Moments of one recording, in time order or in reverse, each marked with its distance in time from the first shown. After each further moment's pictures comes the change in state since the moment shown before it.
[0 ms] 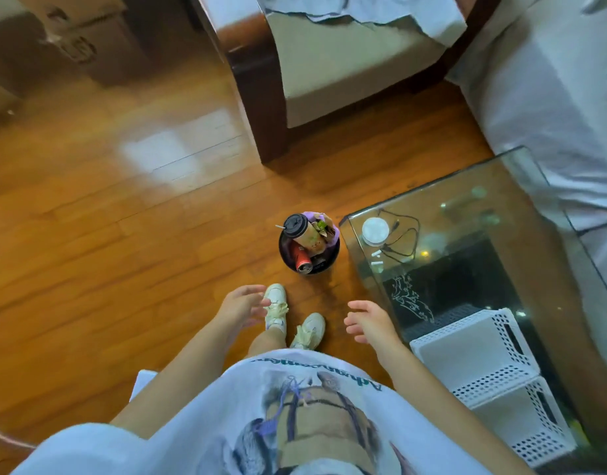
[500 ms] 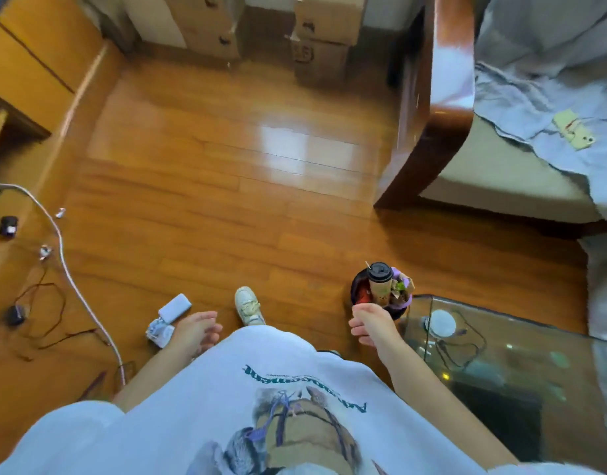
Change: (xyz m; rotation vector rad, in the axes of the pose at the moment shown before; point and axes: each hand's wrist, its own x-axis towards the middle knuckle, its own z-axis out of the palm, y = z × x) left_hand -0.099 -0.160 -0.157 -0.675 0.379 -0.162; right_hand -0.063 -0.077 0.118 -0.487 -0.219 -0.210
